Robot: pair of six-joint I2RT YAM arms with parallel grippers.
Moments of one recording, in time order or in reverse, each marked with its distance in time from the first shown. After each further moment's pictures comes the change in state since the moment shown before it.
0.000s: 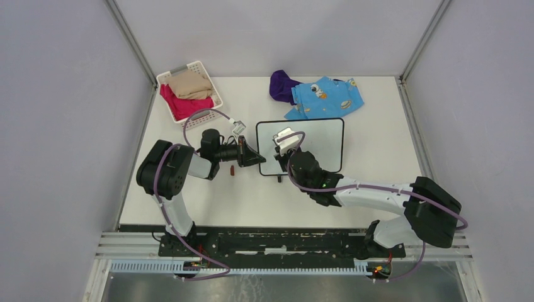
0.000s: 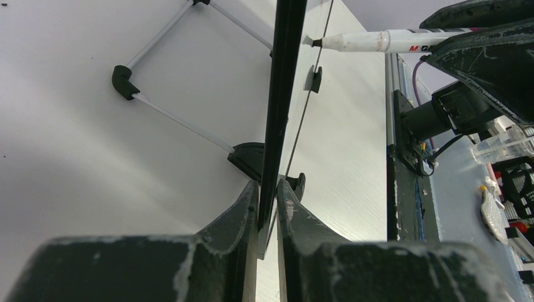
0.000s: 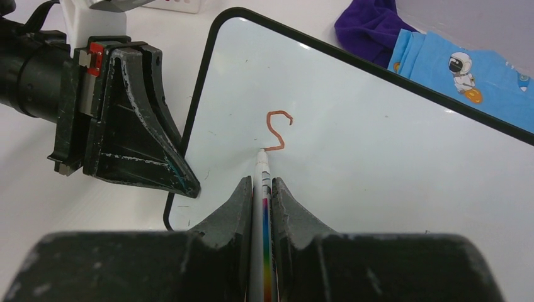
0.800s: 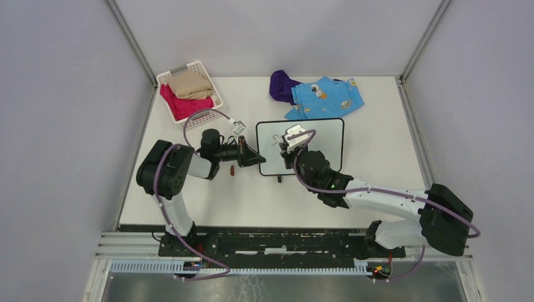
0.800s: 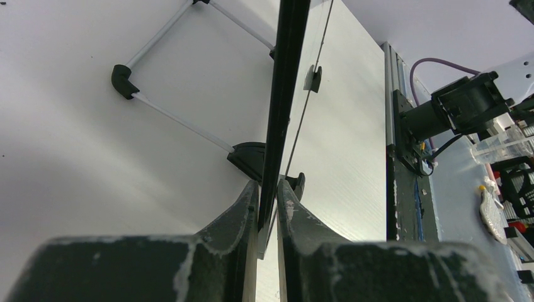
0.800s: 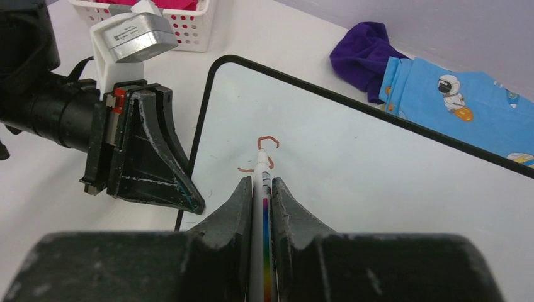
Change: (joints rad) left arm 0.000 0.000 0.000 -0.005 0.001 0.000; right arm -0.008 -0.094 -0.024 0.025 -0.040 0.011
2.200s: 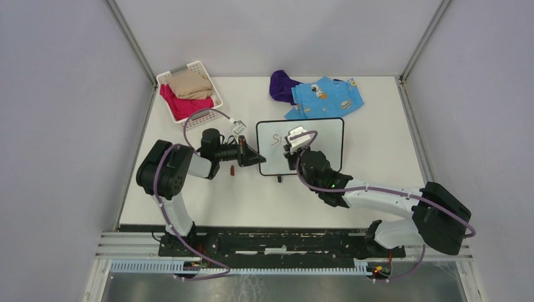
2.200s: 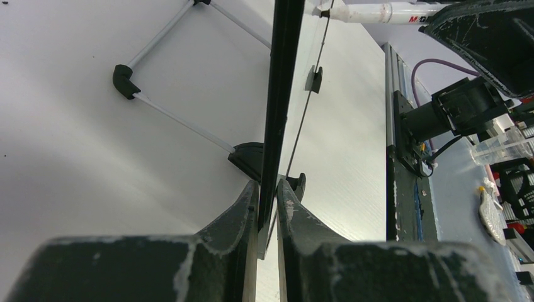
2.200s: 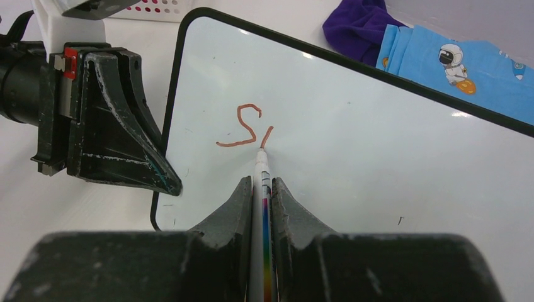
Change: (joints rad) left arm 0.000 -0.002 0.006 -0.016 -0.004 0.001; right arm -0.057 0.023 -0.052 0.021 -0.020 0.012
